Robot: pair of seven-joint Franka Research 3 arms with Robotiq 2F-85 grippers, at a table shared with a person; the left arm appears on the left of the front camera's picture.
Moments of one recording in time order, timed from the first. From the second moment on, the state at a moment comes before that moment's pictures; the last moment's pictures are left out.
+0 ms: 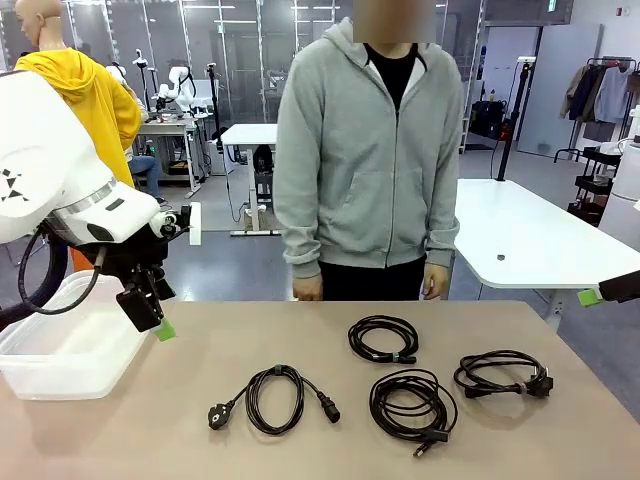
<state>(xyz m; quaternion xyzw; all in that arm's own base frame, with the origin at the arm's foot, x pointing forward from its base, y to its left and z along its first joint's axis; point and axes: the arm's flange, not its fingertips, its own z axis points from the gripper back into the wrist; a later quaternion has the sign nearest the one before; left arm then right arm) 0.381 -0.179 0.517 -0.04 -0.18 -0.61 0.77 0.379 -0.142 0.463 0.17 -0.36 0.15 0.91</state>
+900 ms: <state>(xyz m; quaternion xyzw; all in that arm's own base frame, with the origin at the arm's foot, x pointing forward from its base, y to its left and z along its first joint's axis) 0.416 -0.292 0.428 0.05 -0.12 -0.63 0.77 0.378 -0.142 0.463 0.17 -0.36 0.15 0.91</state>
